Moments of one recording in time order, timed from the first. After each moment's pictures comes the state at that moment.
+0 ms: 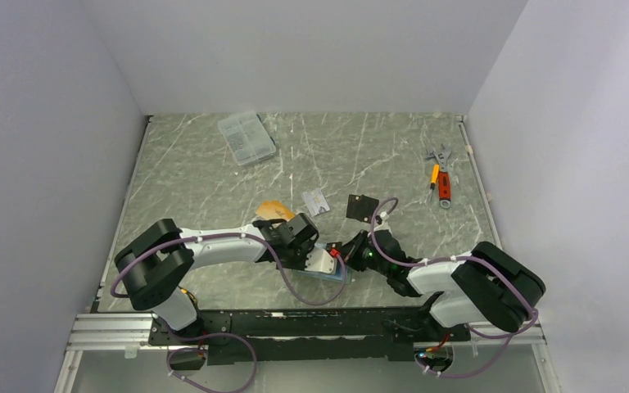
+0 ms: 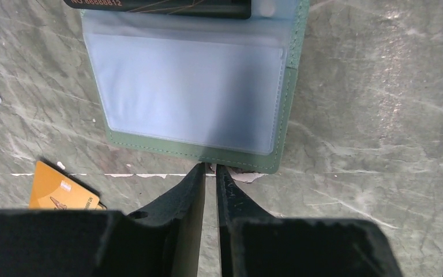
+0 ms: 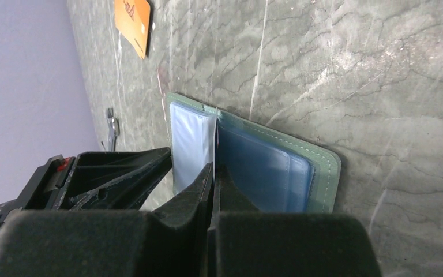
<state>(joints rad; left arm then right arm) -0.99 1.59 0.86 -0.41 0.05 0.78 0.75 1.35 0.16 0.66 -0.02 1.22</state>
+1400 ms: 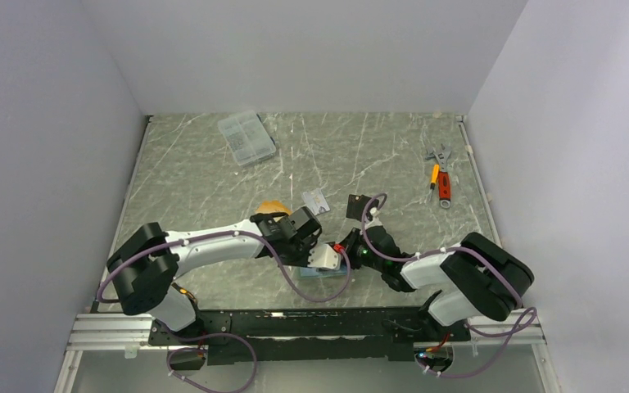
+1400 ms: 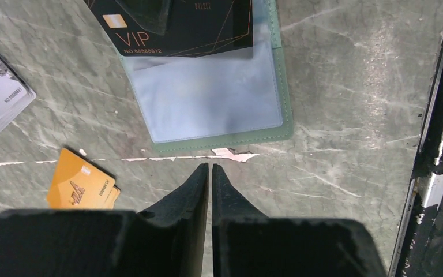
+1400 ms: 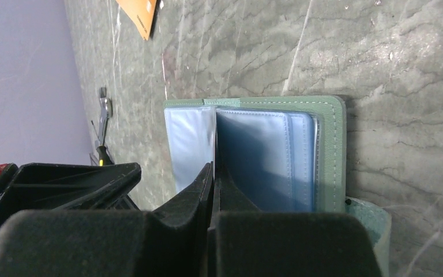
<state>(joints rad) -1.01 1.53 0.97 -0.57 0.08 0.73 0.76 1.43 0.22 0.67 -0.08 1.14</state>
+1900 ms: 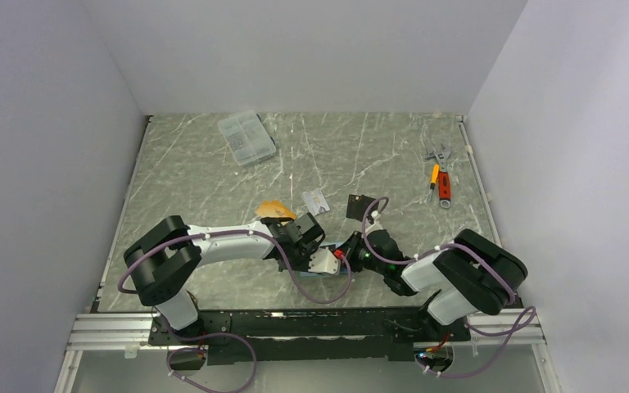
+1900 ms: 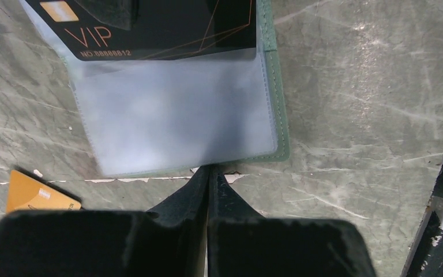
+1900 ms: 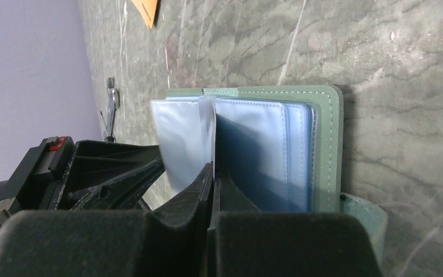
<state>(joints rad) -1.01 1.64 0.94 -0.52 0.07 0.74 0.75 1.47 0.16 0.81 -0.12 1.16</state>
